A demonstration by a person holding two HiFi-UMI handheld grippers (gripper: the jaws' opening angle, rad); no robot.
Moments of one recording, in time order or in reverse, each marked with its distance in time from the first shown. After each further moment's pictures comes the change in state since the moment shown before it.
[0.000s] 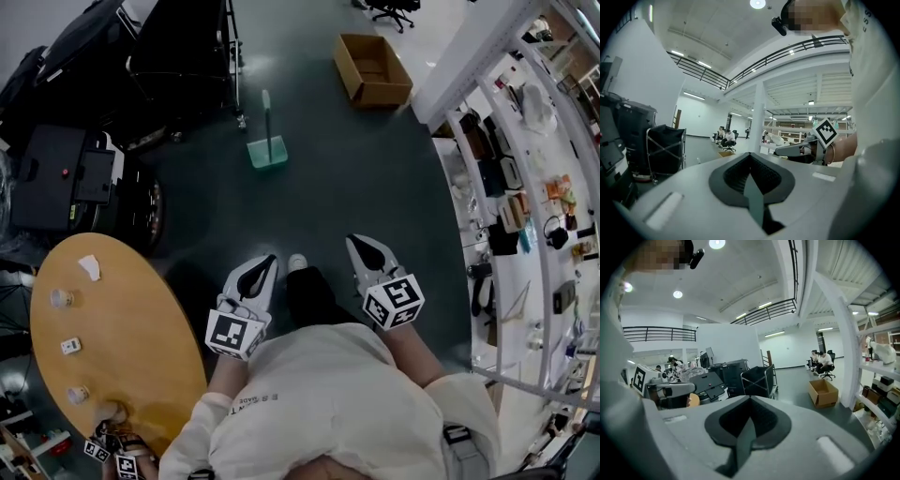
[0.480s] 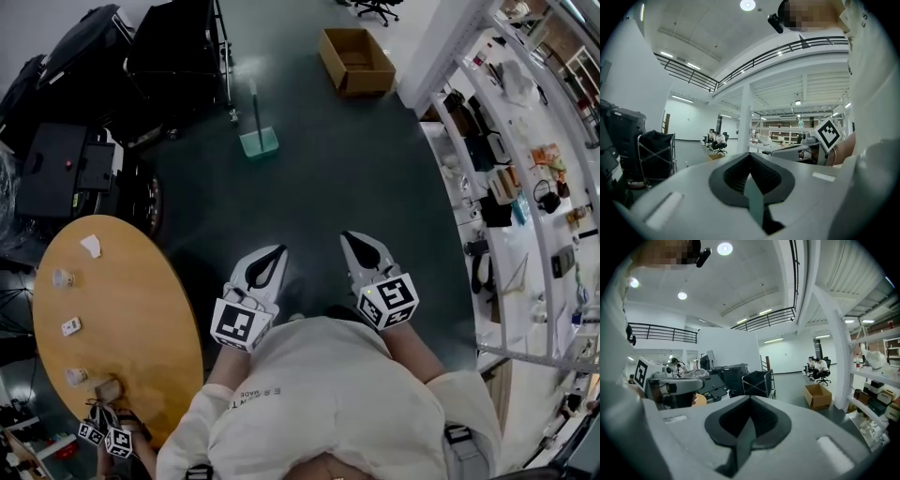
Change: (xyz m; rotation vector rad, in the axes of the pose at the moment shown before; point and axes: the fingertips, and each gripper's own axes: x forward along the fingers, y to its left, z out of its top) left arm -0.054 -0.103 0.006 0.068 -0.013 -0.109; right arm -0.172 0.106 -0.065 0.000 -0.002 -0.019
